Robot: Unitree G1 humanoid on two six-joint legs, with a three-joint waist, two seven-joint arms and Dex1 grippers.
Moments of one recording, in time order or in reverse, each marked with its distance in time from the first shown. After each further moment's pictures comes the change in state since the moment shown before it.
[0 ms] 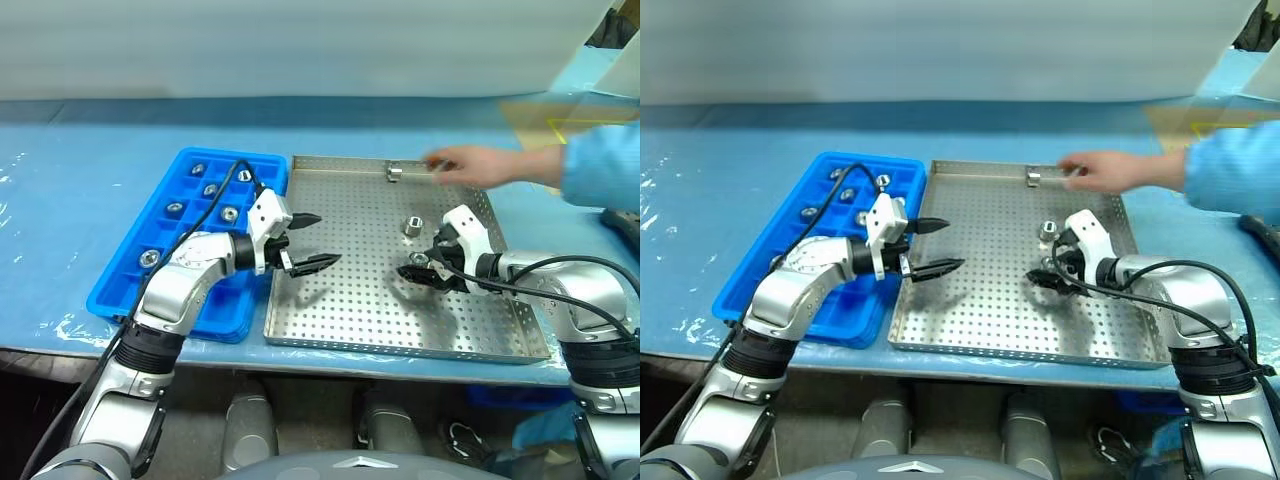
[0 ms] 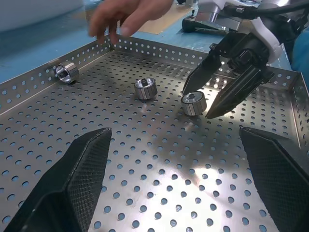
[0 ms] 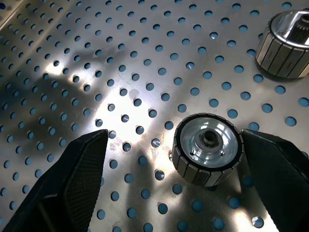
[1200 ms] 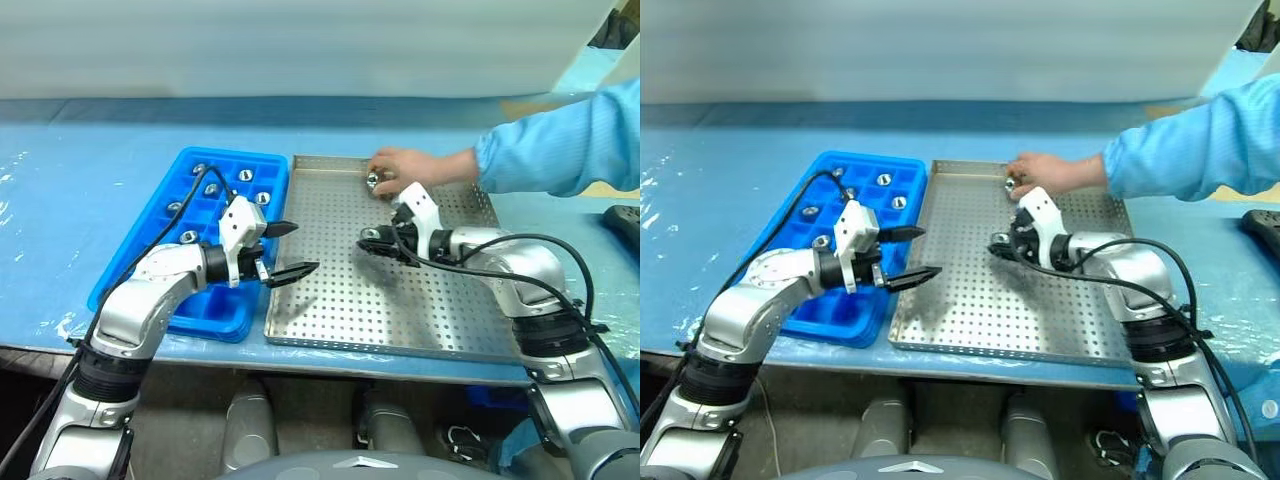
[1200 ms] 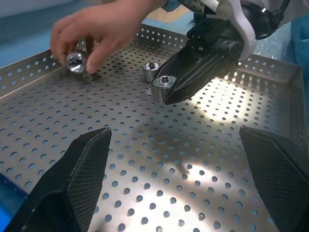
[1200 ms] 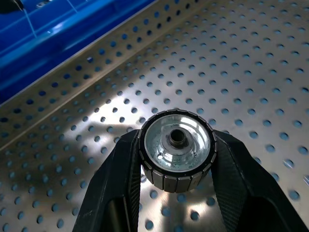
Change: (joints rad) left arm 0.161 0.127 0.102 -0.238 -0.092 0.136 0.072; right arm -0.209 0.183 0.151 0.126 -0.039 -0.210 0.066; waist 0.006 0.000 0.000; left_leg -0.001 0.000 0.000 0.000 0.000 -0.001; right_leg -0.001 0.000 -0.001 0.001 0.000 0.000
